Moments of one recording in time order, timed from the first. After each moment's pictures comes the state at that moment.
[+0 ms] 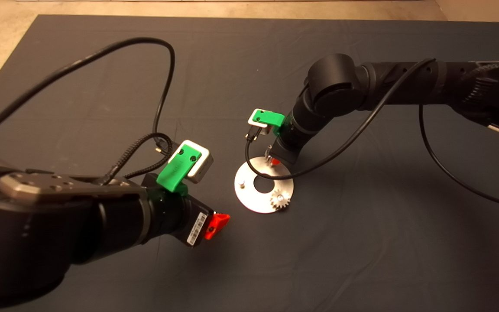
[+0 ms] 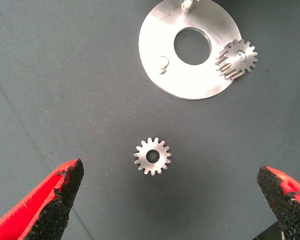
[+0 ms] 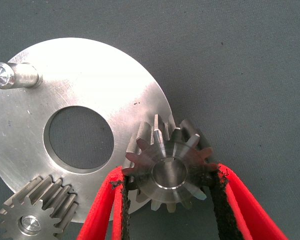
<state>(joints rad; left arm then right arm) -0.39 2.38 -0.33 0.81 1.53 -1.48 0.36 2.78 -1.24 -0.39 -1.36 0.49</state>
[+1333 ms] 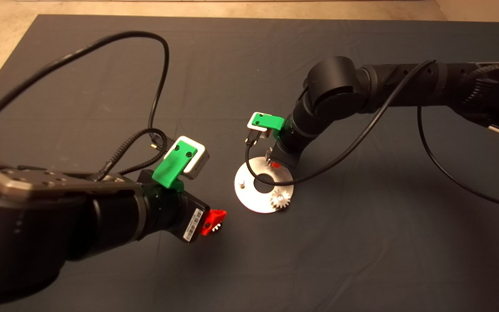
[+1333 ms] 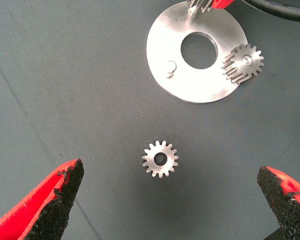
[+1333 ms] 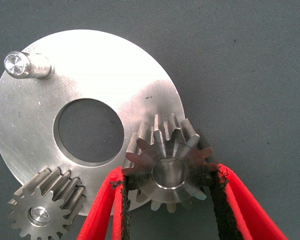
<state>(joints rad) -0.40 2.37 -0.33 0.81 1.53 -1.47 0.36 2.78 -1.21 -0.40 -1.38 0.48</state>
